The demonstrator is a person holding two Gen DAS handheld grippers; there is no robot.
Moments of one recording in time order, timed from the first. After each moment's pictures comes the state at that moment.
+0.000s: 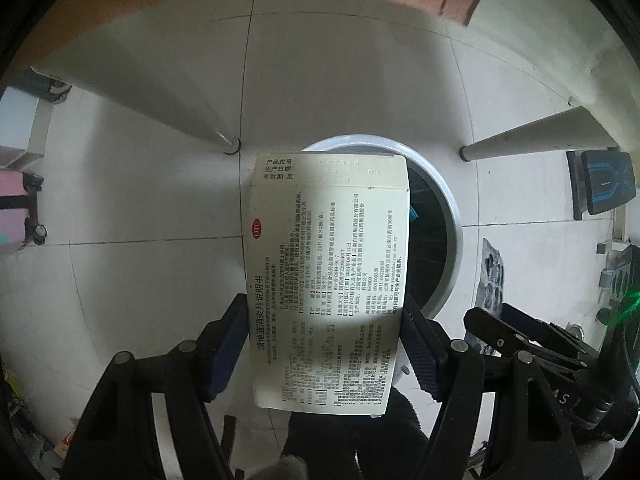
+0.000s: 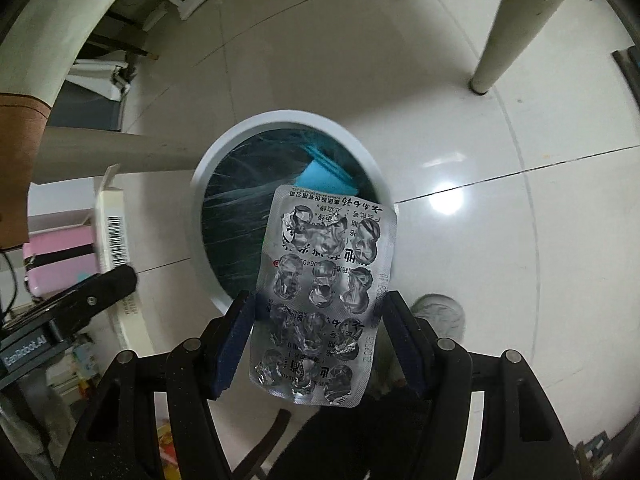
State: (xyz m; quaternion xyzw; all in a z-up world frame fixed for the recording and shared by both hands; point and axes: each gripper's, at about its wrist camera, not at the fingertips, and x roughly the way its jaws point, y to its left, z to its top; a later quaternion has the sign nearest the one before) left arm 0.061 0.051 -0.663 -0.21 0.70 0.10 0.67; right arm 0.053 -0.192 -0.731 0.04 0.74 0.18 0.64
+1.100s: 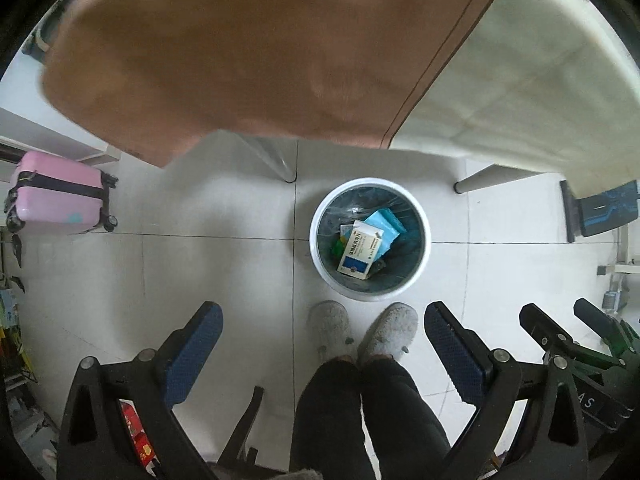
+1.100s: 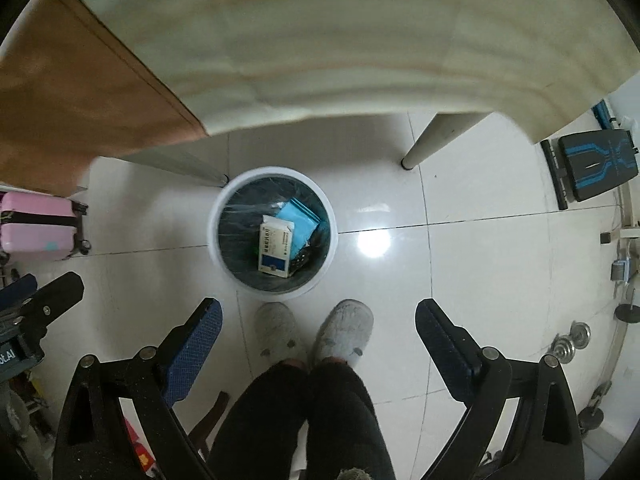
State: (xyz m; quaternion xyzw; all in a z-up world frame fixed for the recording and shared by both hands) left arm -0.003 0.043 -0.444 -0.18 0.66 0.17 0.71; right arm 0.023 -0.175 -0.465 -0.12 0.68 0.13 0.72
